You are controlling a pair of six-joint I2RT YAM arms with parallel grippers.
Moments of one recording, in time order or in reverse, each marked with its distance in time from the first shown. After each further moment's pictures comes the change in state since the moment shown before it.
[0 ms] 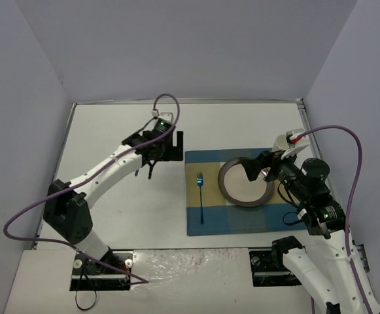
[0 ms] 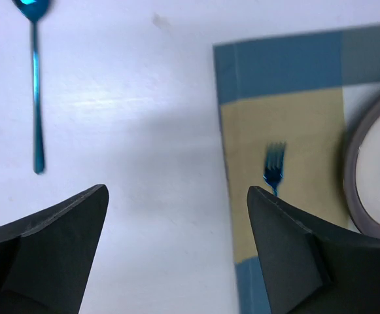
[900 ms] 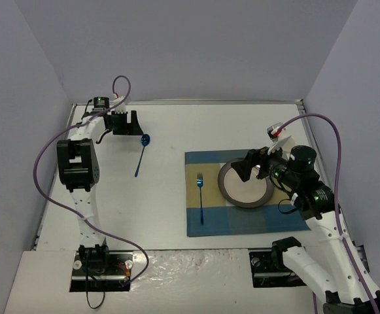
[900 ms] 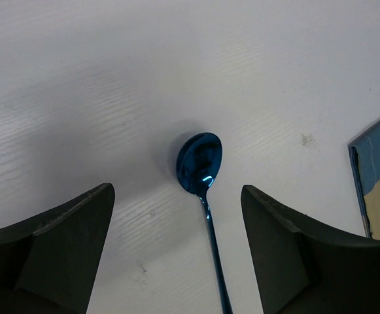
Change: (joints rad) left arm 0.716 0.602 0.393 0.193 0.894 0.586; right arm 0.000 0.150 0.029 -0.008 -0.161 -0.111
